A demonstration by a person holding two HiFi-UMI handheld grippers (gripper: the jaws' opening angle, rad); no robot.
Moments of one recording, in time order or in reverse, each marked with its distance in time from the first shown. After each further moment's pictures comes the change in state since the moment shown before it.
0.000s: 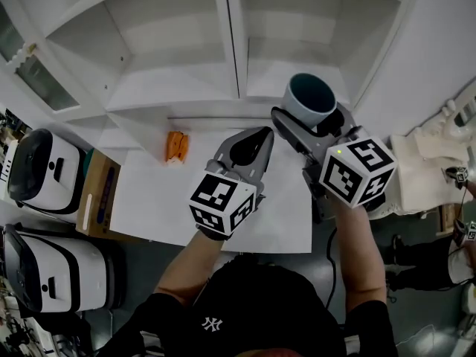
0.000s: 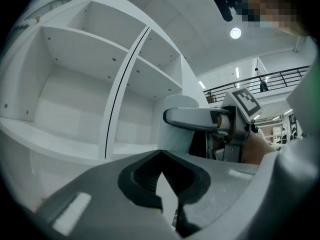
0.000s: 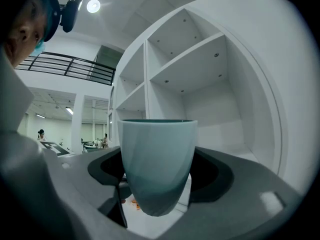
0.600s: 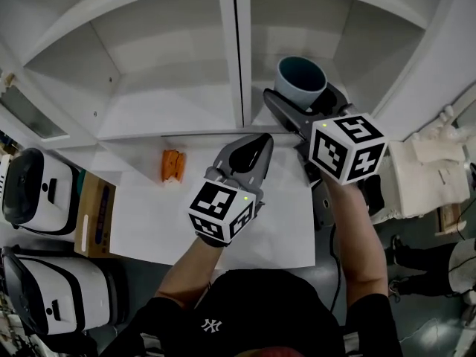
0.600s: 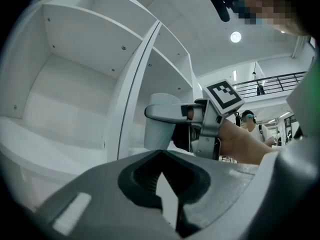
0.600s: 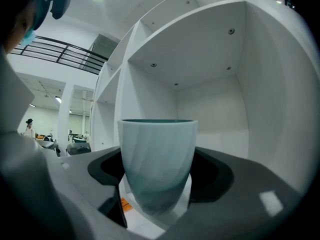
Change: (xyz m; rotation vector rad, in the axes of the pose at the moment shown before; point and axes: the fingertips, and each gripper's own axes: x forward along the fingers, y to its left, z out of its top) left arm 0.035 0.048 0.006 -0.013 -0.005 -0.055; right arm 0.086 -0.050 0.026 -0.065 0.034 -0.105
